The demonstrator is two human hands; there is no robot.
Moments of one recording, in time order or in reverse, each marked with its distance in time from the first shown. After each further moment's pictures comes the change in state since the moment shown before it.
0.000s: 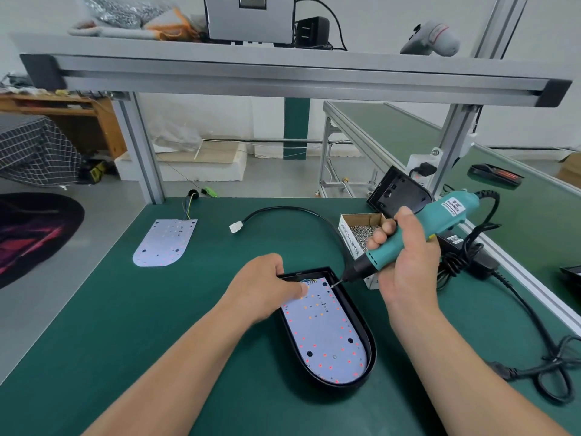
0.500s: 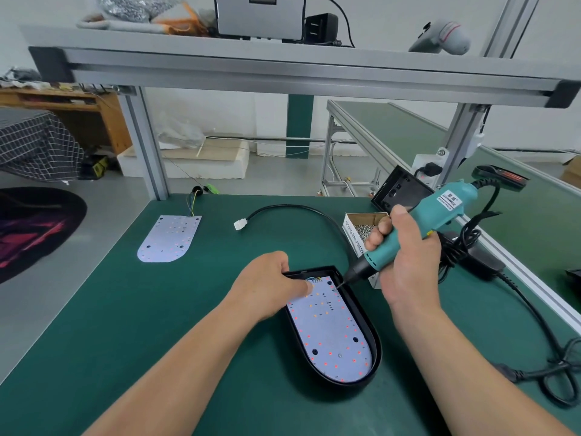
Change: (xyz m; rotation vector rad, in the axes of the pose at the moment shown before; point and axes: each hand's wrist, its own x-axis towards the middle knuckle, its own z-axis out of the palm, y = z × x) left_hand -0.004 0.005 0.000 0.009 0.010 0.013; right_hand -0.003 0.002 0.005 -0.083 -0.114 -0.001
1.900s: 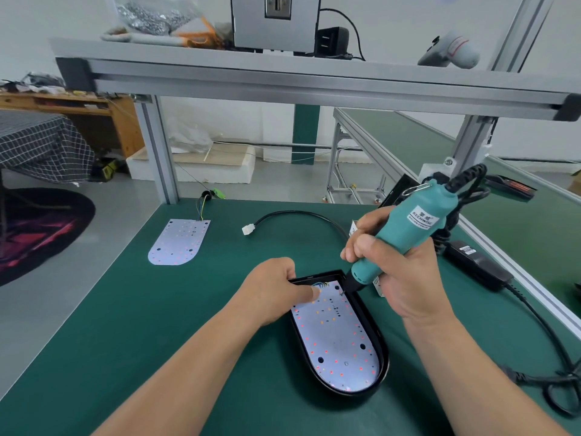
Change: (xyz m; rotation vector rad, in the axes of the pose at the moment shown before) left_hand 0.002 -0.007 -0.006 -0.070 -0.051 0.047; right_hand -0.018 -0.014 0.018 -0.226 -0.516 -0.155
